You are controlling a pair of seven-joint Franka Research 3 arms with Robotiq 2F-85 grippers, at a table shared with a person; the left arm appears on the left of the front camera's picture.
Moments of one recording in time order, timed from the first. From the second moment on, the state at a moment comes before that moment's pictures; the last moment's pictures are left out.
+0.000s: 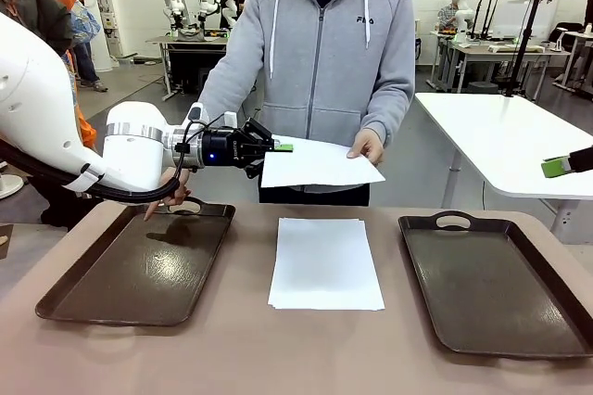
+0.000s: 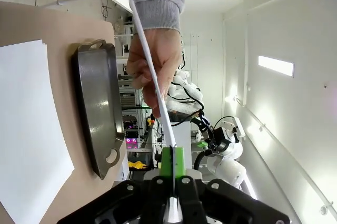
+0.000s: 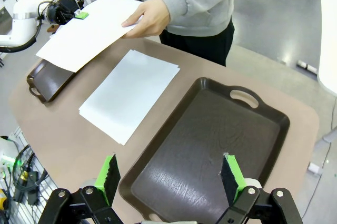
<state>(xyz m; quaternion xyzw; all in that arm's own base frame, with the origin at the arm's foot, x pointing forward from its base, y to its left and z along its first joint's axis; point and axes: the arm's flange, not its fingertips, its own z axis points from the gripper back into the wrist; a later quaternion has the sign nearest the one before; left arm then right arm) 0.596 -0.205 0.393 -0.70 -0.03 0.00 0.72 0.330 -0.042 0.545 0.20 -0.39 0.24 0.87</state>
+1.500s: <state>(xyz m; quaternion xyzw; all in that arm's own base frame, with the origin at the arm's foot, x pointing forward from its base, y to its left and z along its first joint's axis) 0.595 -0.204 0.393 -0.69 -0.03 -0.01 0.72 0.330 -0.042 0.545 0.20 -0.39 0.24 0.87</state>
